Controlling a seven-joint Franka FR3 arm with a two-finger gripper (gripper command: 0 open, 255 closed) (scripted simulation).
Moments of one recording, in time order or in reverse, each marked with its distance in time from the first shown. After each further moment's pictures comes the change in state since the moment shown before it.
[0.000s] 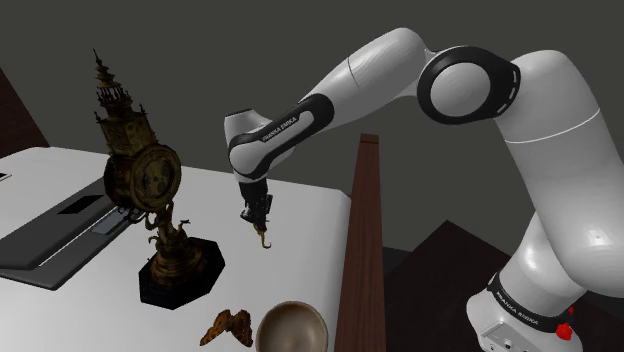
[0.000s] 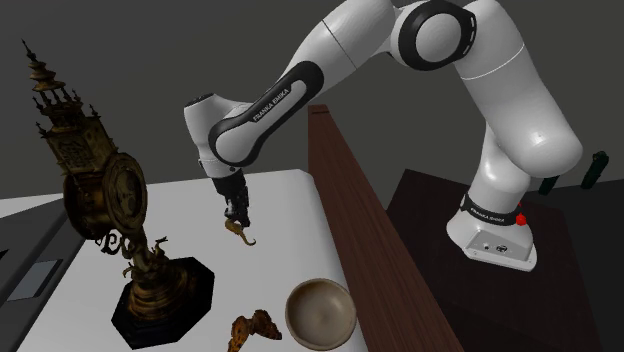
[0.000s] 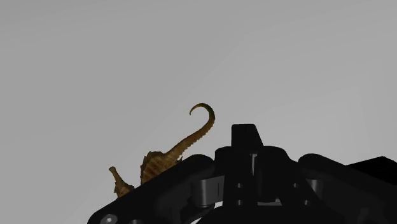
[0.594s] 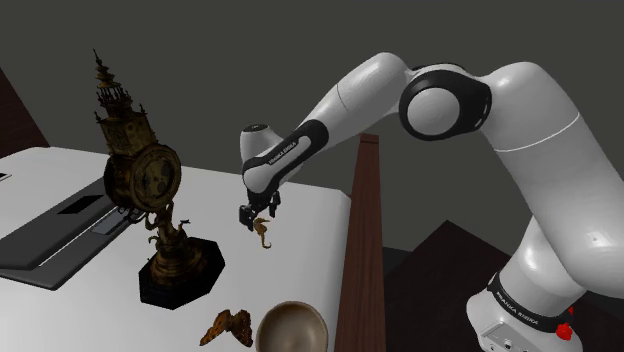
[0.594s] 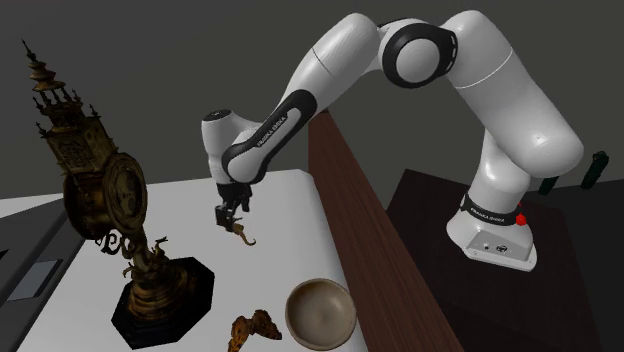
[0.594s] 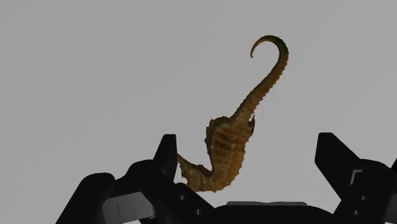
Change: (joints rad) arm 0.027 0.098 -0.108 -0.008 -0.004 0.286 0.230
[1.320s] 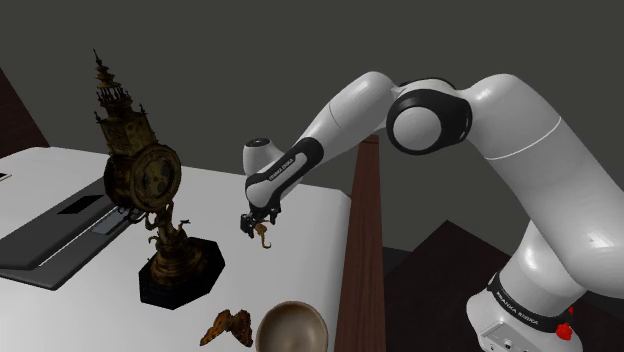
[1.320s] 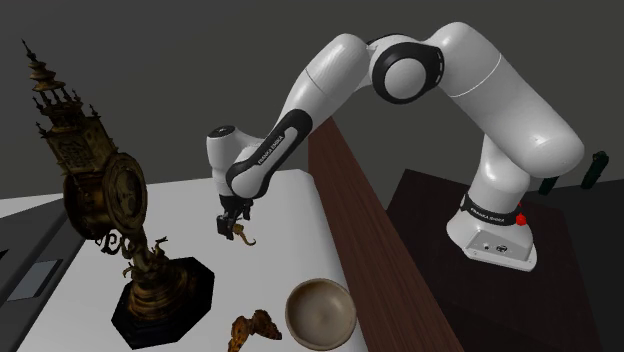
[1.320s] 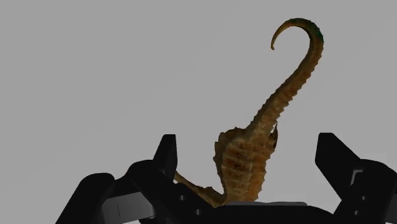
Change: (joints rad) arm 0.010 0.095 -0.018 0.039 -0.001 0.083 0.035
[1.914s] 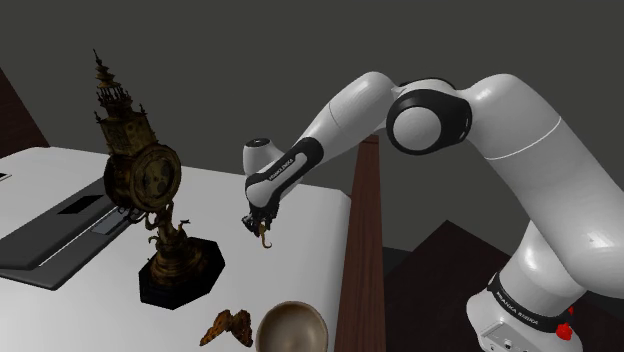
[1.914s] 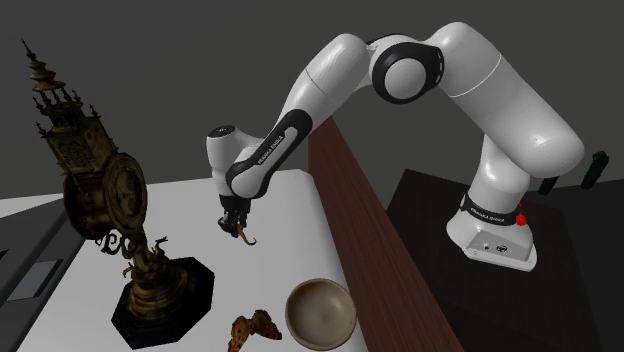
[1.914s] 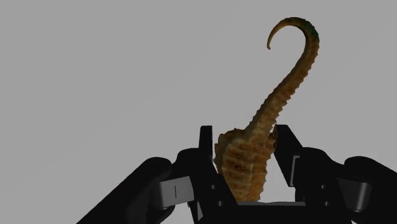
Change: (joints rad) arm 0.000 0.000 0.000 0.001 0.000 0.001 0.000
